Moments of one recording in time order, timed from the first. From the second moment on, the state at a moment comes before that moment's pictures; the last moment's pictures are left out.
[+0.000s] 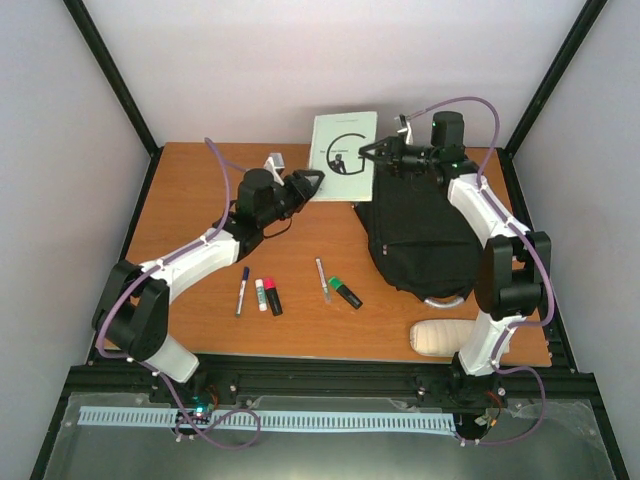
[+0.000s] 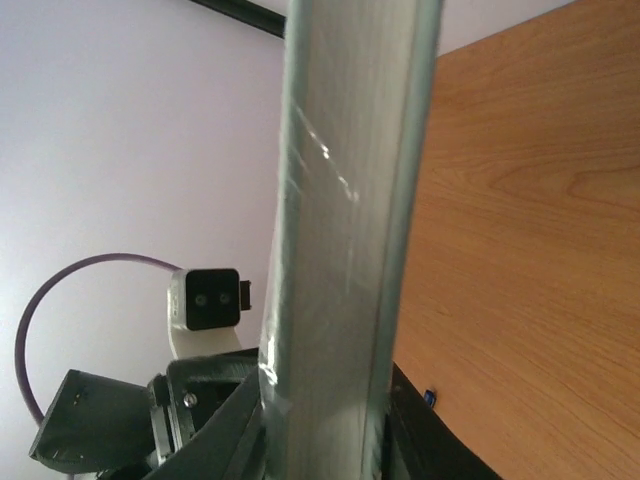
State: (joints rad) left arm -0.52 1.54 1.03 0.33 0.20 -1.14; right arm 0.16 1.82 1.52 -0.08 -1.07 0.84
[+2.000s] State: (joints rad) left arm -0.61 2.40 1.95 -0.41 0.29 -0.87; right arm -0.27 1.31 1.23 -0.87 -0.54 -0.37
